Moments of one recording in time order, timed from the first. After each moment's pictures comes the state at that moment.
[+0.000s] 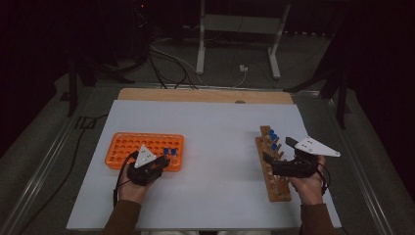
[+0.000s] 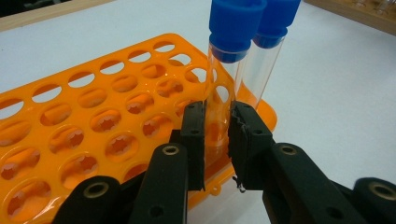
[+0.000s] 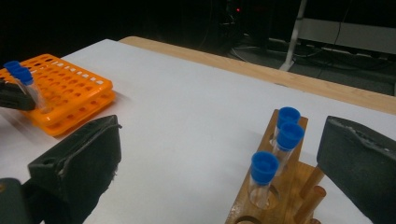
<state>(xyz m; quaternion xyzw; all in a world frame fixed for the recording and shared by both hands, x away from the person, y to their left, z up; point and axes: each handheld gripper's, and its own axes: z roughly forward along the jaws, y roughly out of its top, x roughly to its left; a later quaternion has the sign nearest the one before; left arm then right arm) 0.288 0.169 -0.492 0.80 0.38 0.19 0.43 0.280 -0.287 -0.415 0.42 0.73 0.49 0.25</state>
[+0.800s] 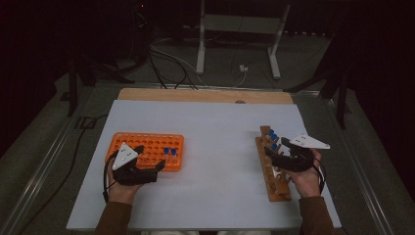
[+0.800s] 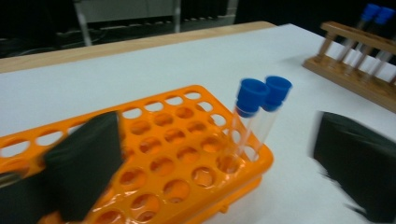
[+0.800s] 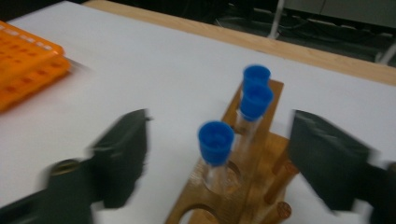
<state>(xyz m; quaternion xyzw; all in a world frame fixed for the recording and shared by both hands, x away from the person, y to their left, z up) 0.273 0.195 -0.464 0.73 0.42 0.22 0.50 0.308 -0.297 -0.445 0.44 0.75 0.43 0.25</state>
